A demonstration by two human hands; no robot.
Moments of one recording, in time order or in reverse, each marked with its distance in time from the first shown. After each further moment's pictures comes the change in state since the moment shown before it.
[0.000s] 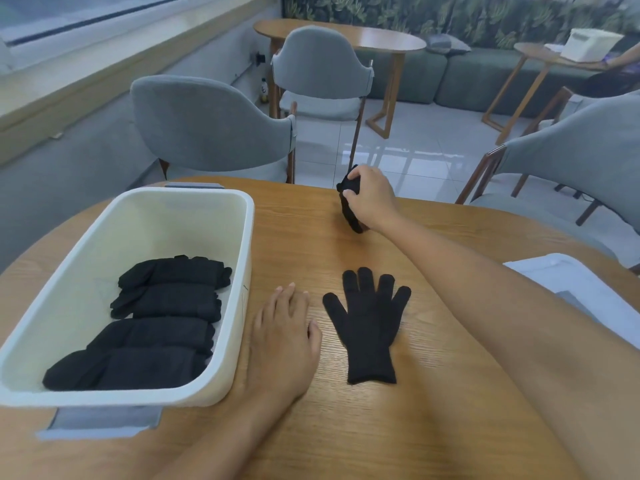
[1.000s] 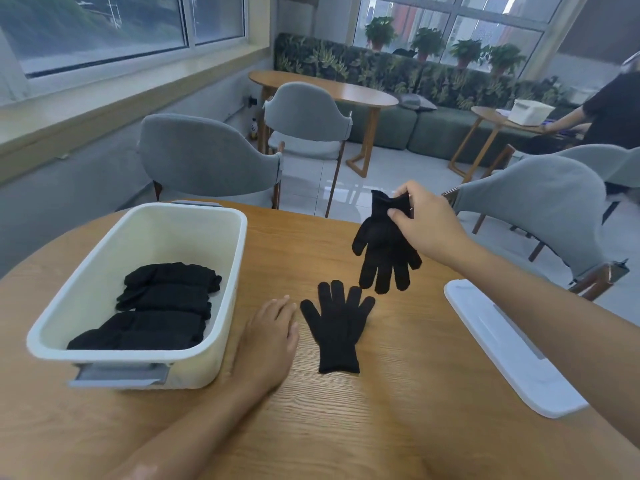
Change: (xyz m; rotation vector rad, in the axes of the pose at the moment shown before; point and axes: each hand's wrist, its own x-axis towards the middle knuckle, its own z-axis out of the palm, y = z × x) left_hand -0.010 -0.001 -0.007 -0.236 0.042 0.142; right_hand -0.105 -0.013 -0.175 -0.124 0.011 -0.057
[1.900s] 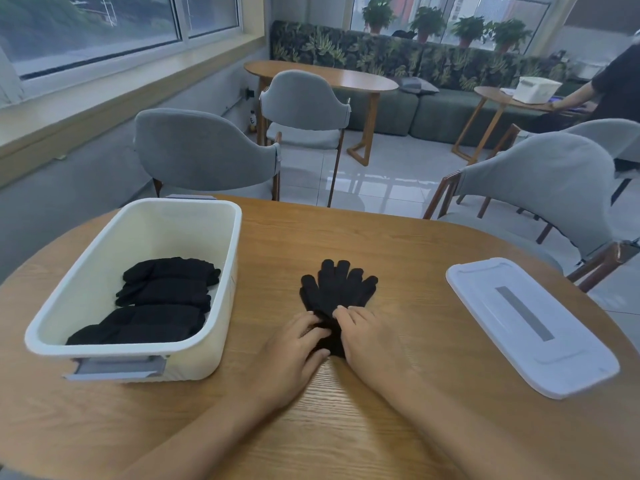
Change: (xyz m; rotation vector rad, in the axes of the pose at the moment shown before) left_hand -0.025 0.017 0.008 -0.078 -0.079 0.389; right_hand -0.163 -0.001 0.148 -0.278 0.013 -0.378
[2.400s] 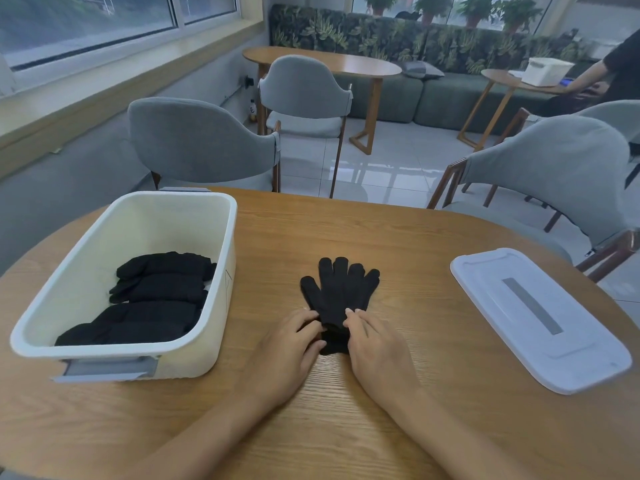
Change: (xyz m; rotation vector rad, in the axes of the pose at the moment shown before) left_hand -0.002 -0.002 0.003 -0.002 0.028 -0.076; right_hand -0.029 -0.002 0.012 0.047 0.191 0.069
